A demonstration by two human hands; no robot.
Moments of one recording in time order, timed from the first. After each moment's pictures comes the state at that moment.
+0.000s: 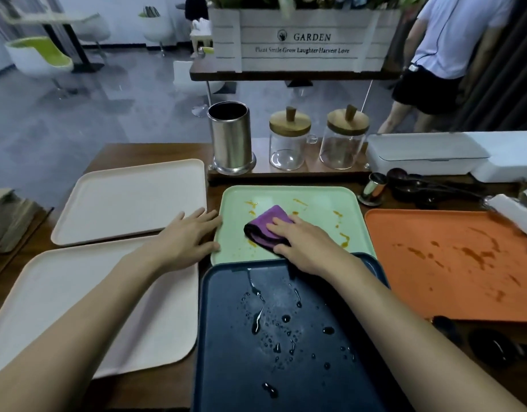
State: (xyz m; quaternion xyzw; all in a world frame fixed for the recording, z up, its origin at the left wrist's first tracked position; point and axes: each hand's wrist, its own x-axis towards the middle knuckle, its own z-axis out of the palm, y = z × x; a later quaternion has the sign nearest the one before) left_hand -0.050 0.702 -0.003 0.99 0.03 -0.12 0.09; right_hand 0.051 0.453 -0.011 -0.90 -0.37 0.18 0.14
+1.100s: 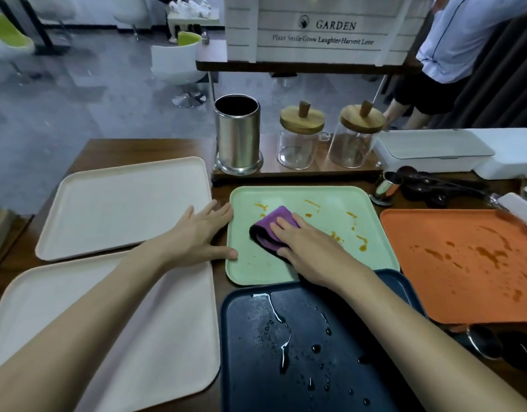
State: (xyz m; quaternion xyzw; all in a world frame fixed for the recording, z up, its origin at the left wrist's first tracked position) left_hand -0.020 0.739 -0.017 0.97 -0.05 -0.15 0.16; right_hand 0.047 0.484 -0.021 -0.91 -0.39 0.14 0.07
